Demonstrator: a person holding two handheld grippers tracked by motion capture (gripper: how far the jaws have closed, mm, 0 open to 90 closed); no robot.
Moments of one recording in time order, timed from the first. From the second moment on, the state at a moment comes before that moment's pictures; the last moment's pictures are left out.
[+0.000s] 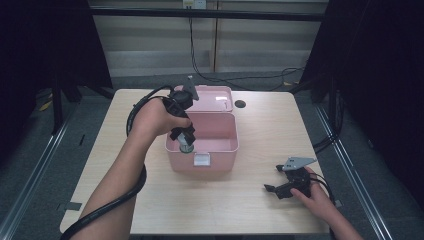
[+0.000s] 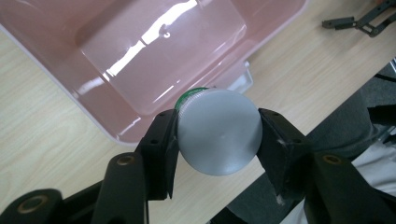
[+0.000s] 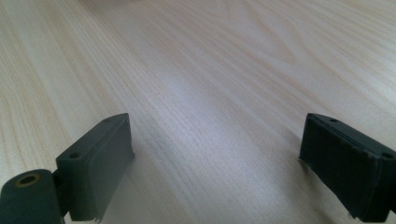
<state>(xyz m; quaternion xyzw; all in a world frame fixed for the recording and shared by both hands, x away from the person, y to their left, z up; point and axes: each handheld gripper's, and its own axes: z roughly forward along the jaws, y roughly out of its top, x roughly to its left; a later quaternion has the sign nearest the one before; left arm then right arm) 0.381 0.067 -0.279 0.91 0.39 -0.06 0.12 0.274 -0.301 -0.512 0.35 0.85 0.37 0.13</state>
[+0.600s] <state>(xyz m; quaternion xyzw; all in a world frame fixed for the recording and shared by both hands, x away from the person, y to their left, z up) 0.410 0.055 -0.286 0.90 0.42 -0.04 0.12 0.274 -0.301 -0.512 0.35 0.85 0.36 0.13</state>
